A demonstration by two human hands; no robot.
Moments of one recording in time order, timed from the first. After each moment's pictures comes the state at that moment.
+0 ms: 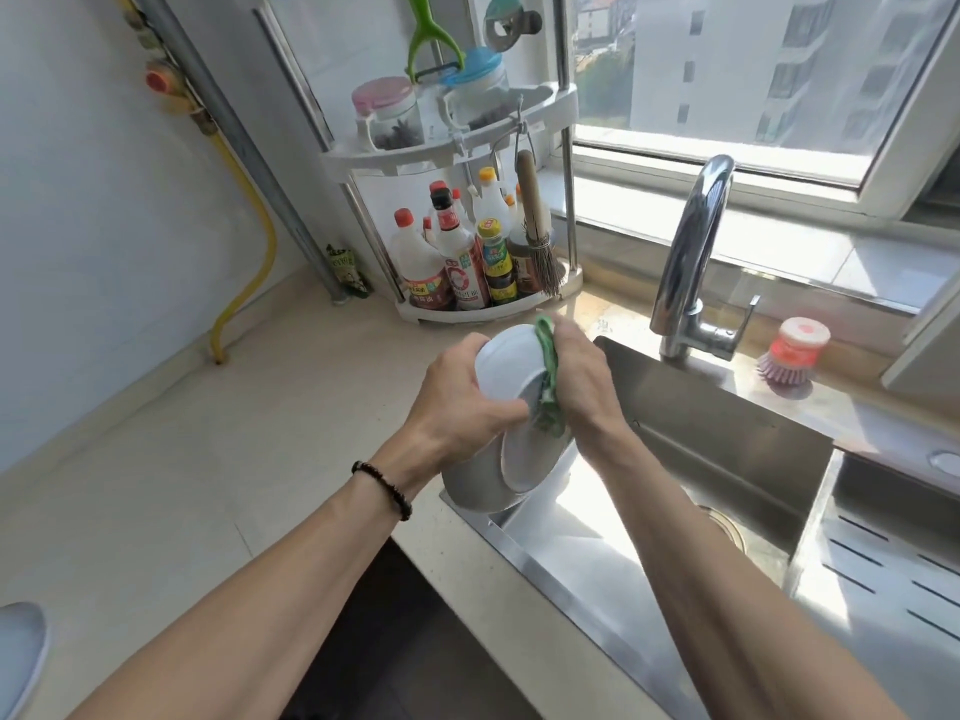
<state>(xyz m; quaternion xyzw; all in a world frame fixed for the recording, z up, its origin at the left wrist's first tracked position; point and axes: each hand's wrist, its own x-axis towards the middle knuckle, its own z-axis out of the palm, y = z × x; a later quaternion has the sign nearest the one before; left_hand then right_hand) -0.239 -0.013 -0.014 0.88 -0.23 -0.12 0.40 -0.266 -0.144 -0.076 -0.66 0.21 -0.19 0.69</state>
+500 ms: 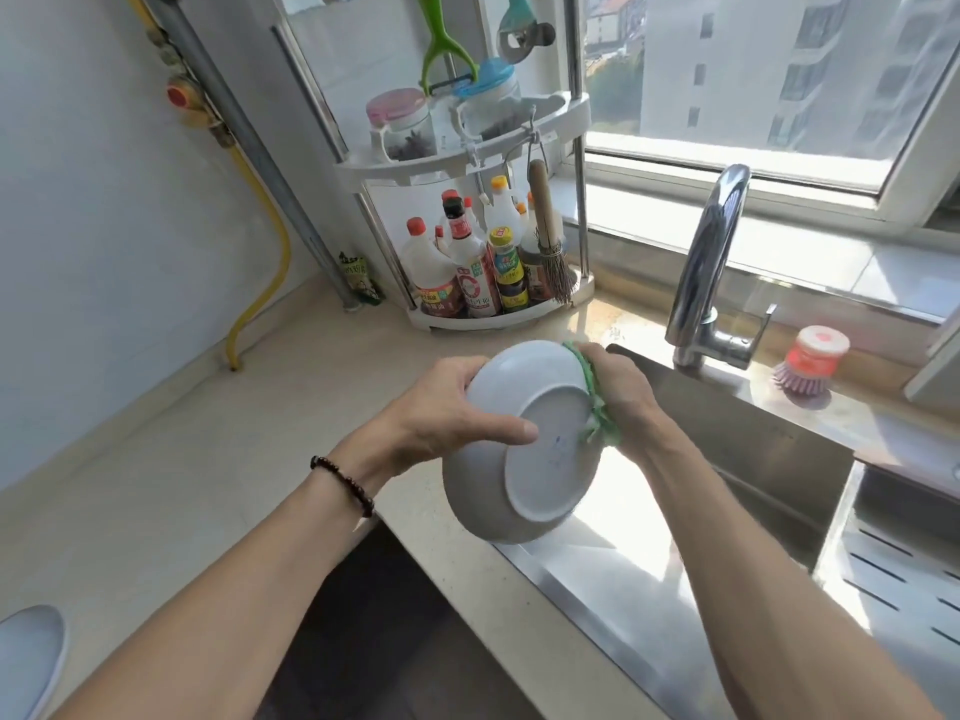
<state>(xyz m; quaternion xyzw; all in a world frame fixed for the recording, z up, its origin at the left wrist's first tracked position) -0.228 0.010 0.012 0.81 -0.24 -0.32 0.43 -0.263 -0.177 -0.088 -0.60 0.25 -0.08 0.76</state>
